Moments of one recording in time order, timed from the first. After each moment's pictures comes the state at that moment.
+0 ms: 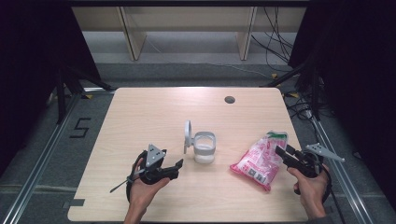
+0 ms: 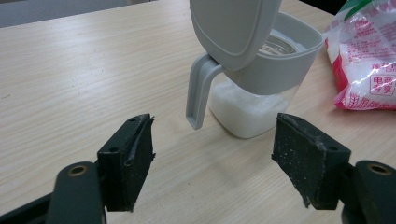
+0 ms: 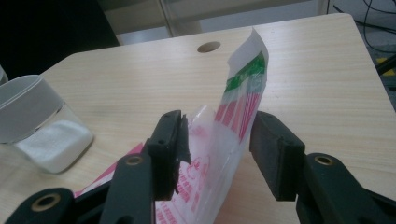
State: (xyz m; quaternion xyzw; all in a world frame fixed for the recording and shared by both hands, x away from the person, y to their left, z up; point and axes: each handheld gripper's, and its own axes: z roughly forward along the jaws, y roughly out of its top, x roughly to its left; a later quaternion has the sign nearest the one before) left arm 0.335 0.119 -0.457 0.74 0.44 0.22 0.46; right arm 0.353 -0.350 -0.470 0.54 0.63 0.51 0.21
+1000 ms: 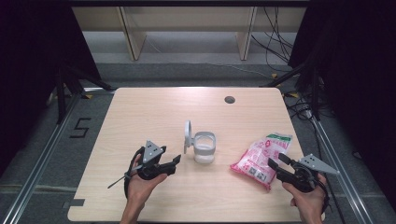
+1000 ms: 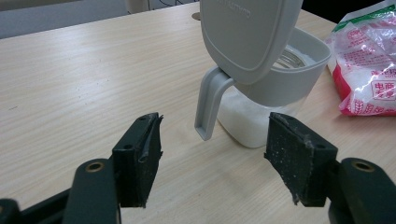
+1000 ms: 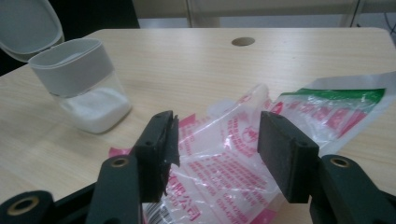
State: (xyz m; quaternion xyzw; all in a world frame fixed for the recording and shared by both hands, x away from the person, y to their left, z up) left arm 0.344 0.126 -0.453 0.74 0.43 0.22 0.47; right arm 0.315 -0.323 -0.465 0.48 0.68 0.50 0.22
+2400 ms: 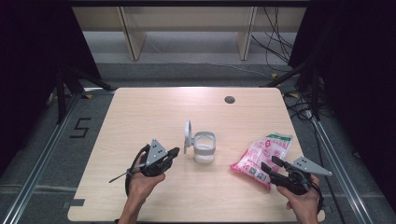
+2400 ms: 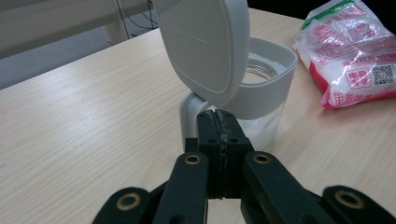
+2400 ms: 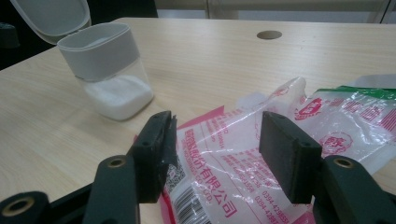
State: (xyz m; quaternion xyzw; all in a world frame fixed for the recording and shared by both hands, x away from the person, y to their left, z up) left arm 0.348 0.122 -0.448 0.77 0.33 0.24 0.48; right arm 0.312 -0.307 -0.470 0.46 0.70 0.51 0.20
